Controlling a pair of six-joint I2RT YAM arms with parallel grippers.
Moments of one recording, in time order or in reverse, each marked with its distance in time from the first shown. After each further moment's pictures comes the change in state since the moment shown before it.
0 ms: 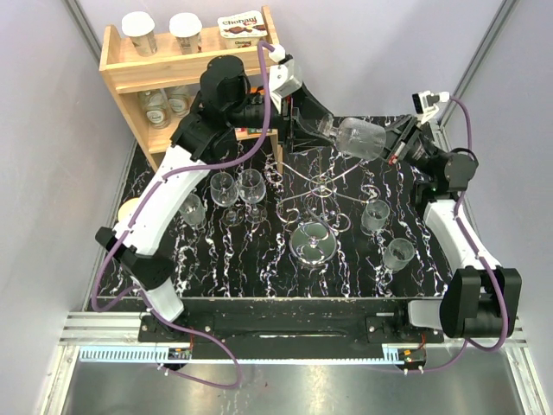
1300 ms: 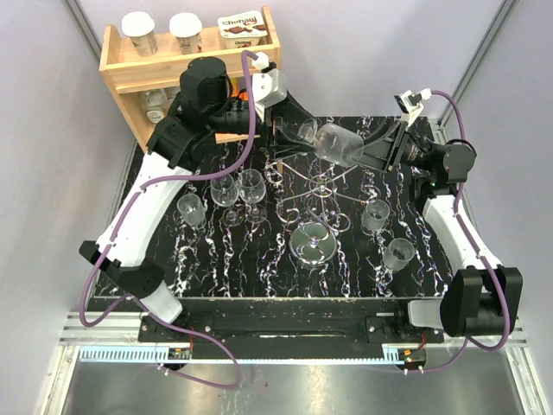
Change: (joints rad) left arm 0.026 -0.087 0.005 -0.196 -0.025 0.167; right arm 0.043 0.010 0.058 -0.093 -0.217 -0.100
